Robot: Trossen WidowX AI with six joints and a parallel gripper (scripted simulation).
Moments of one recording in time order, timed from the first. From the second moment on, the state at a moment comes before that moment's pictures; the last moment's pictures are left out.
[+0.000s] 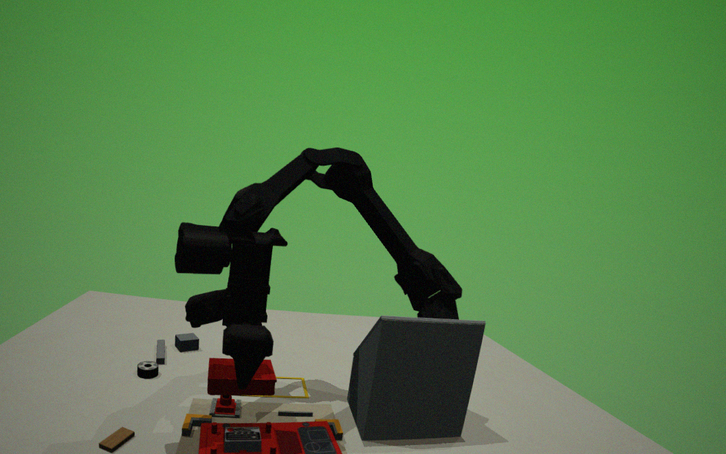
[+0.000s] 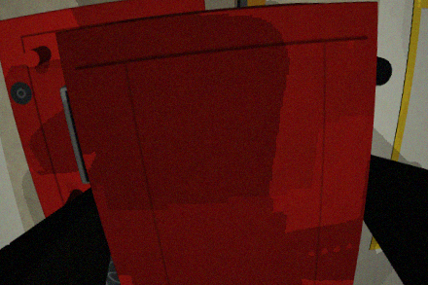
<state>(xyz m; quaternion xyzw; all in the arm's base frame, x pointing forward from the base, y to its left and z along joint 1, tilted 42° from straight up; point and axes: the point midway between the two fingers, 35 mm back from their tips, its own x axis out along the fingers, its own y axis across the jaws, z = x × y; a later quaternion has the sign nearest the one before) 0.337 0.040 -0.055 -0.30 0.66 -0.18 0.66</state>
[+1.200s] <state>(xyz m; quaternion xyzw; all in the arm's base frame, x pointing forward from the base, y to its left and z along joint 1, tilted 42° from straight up) 0.316 -0.090 0.059 -0.31 0.66 -0.19 0.66</state>
